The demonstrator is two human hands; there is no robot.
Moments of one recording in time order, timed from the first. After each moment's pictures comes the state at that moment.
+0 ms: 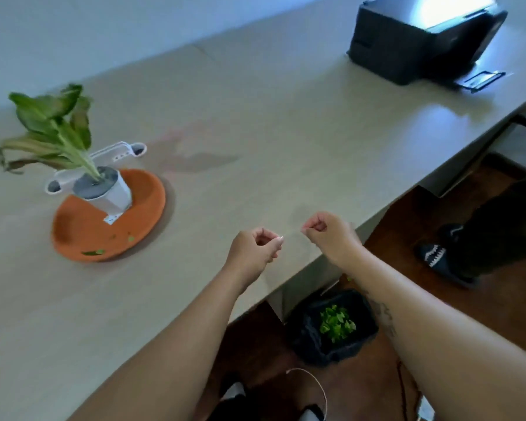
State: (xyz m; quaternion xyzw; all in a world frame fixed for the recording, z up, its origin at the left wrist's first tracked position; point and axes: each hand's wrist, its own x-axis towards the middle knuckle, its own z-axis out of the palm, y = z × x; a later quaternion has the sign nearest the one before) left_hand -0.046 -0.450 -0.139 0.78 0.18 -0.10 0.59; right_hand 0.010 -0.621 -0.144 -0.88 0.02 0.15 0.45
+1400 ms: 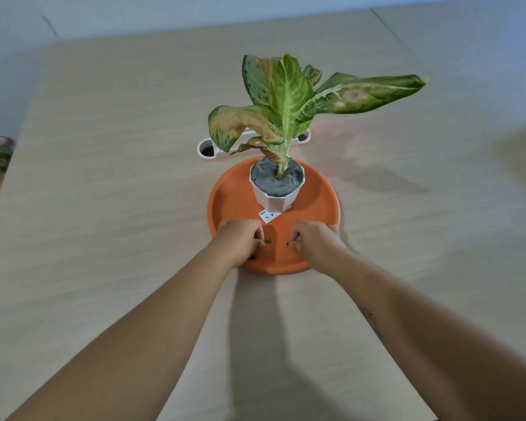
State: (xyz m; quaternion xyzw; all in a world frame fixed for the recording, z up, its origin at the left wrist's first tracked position) left_hand -0.045 -0.055 -0.175 0.92 0.23 -0.16 0.27; right_hand 0.046 -0.214 -0.192 -0.91 -0.30 0.23 0.20
